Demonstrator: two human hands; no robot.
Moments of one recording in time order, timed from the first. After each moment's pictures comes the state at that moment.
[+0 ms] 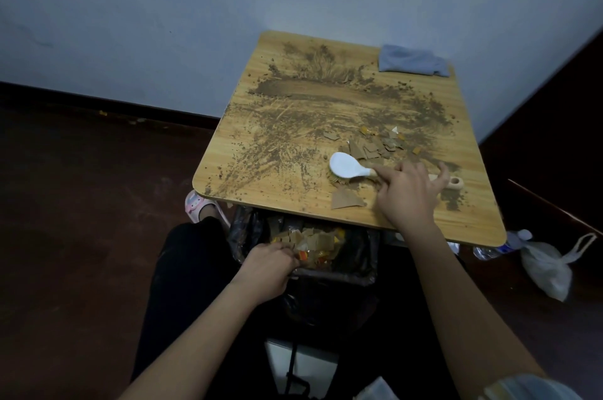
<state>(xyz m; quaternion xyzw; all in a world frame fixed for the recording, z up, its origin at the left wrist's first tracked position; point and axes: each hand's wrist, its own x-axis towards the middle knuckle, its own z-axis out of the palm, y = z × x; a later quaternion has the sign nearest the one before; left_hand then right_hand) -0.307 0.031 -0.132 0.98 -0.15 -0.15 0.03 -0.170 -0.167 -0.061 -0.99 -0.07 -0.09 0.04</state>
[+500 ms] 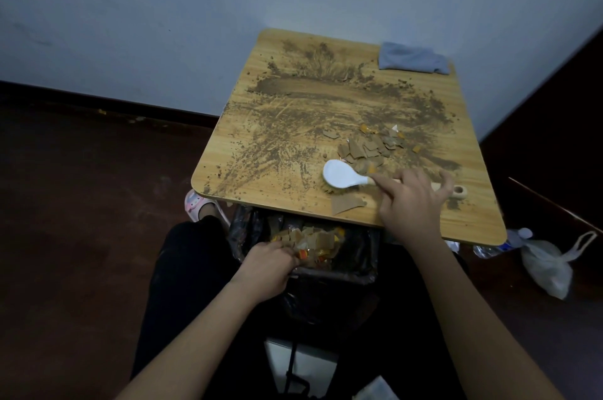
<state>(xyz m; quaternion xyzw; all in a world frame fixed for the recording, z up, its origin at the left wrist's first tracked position) -0.306 0.030 -0.132 0.98 -0.15 -0.15 0.03 -0.192 -0.178 -0.066 -0.97 -0.13 -0.16 0.09</state>
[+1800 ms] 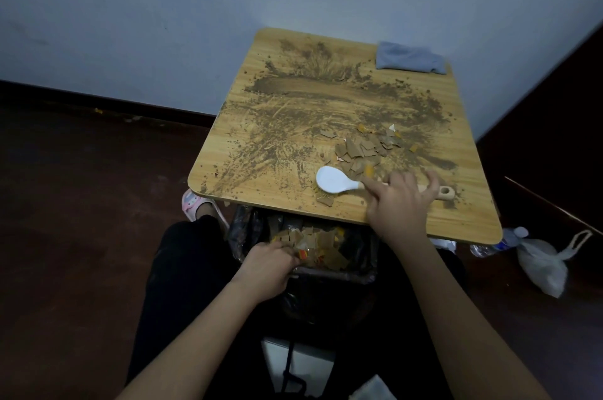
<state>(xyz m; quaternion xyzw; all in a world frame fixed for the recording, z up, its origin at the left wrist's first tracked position) -0.305 0.025 -0.132 0.97 -0.15 -0.16 0.02 -0.194 -0.169 -0.076 -0.98 -0.13 -0.16 0.05</state>
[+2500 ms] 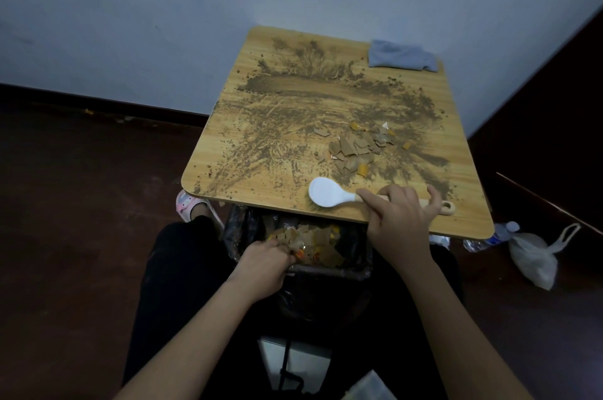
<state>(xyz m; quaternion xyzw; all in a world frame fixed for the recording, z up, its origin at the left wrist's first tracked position) -0.304 0.024 -0.133 0.98 -0.15 -0.15 0.02 -0.224 -0.182 -0.073 -0.96 -0.15 -0.20 0.10</state>
